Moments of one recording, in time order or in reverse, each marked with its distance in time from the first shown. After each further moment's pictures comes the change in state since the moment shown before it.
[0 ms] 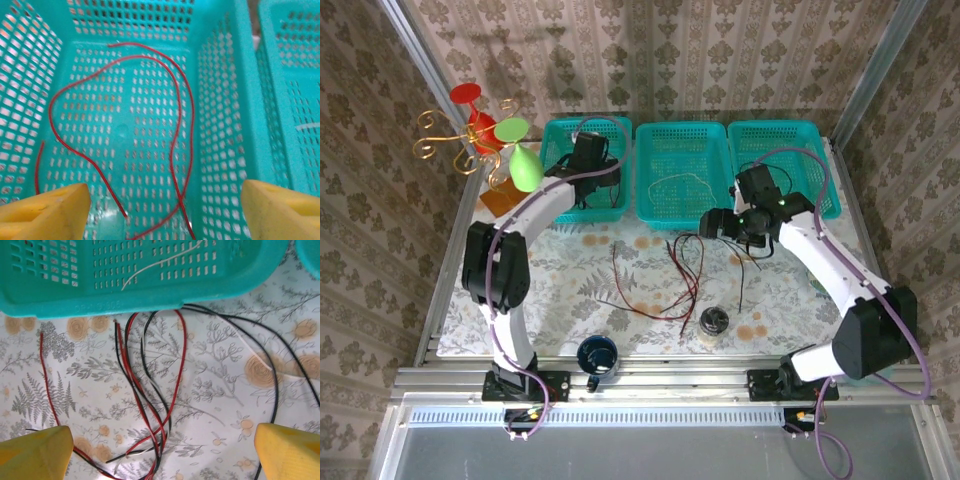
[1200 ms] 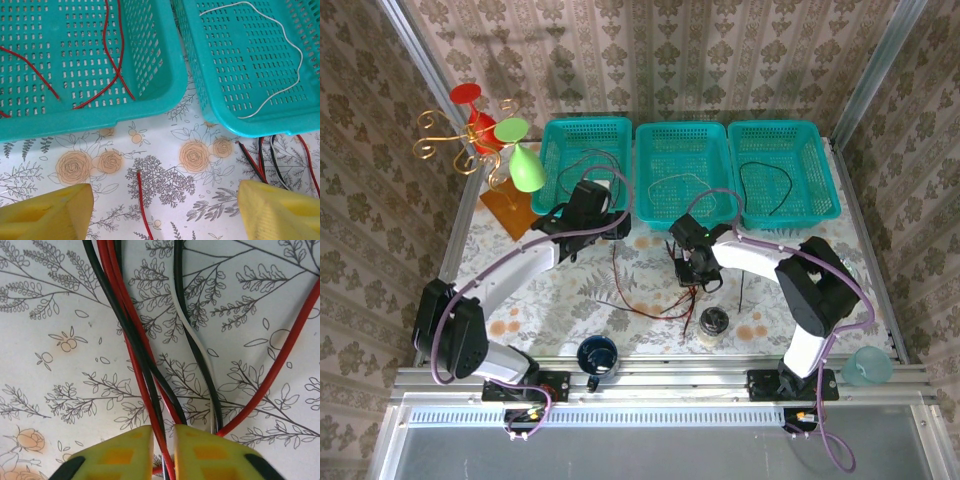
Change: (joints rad) left arm -0.165 -0.442 -0.472 -0.015 0.113 -0.038; right arm 0.315 0.351 -0.140 0.209 0.125 0.052
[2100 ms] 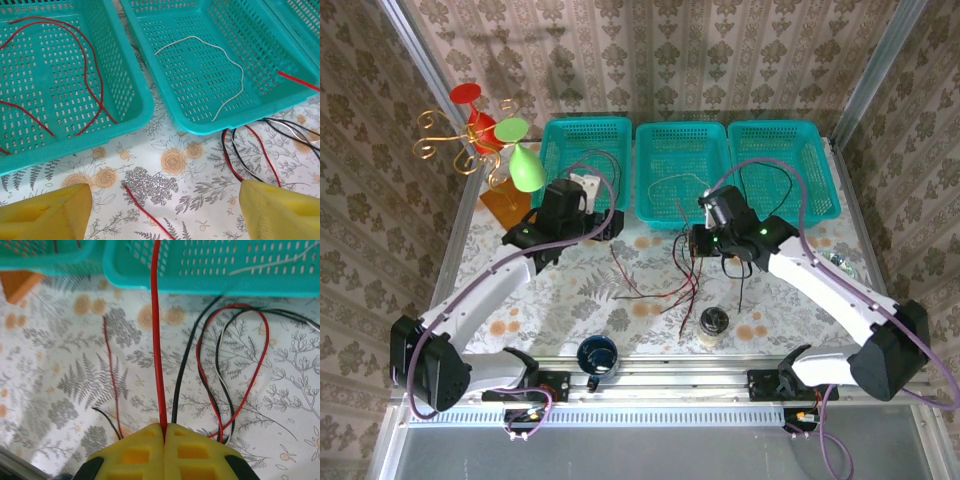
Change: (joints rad) left arm 0.073 -0.194 -0.034 0.001 0.175 0.162; right arm -0.063 -0.467 0.067 -0.044 -0.035 0.045
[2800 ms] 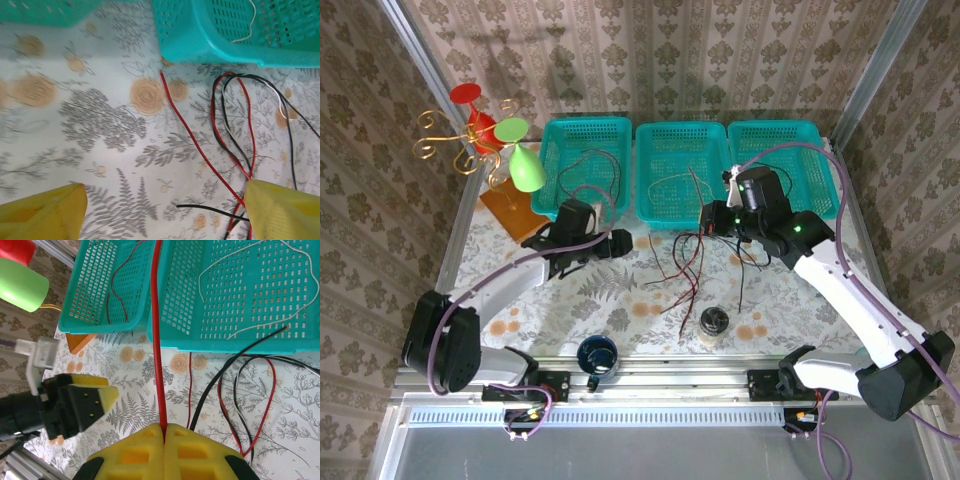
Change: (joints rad) left arm -0.017 0.130 -0.197 0.152 0.190 -0.351; right arm -0.093 -0.091 0.093 0.006 -0.073 0.033
